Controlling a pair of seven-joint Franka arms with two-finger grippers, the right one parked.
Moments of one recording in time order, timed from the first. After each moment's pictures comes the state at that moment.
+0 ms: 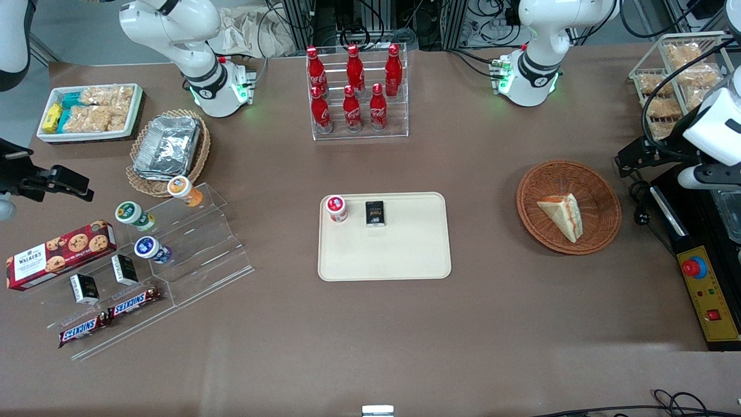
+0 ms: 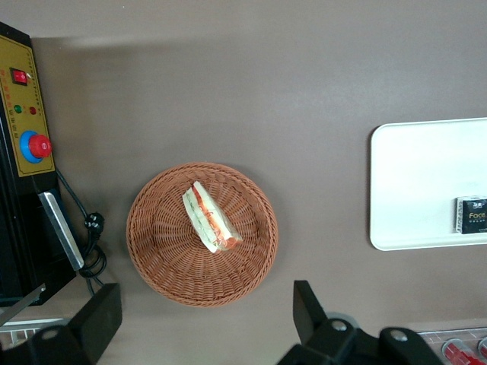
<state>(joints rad) 0.05 0.02 -0.12 -1.53 0.00 1.55 -0.02</state>
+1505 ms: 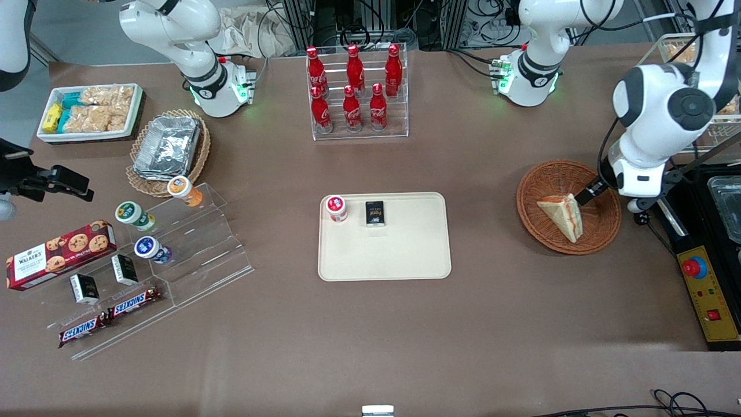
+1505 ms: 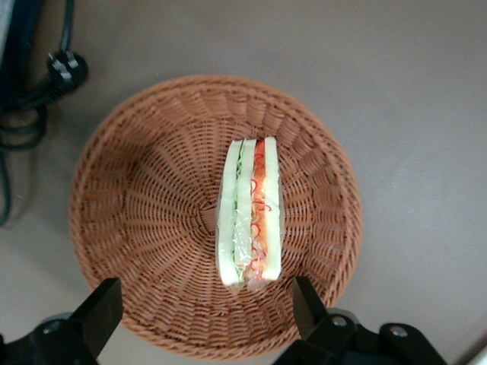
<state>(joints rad) 0.05 -0.10 -0.03 -2.42 0.07 2.30 -0.71</state>
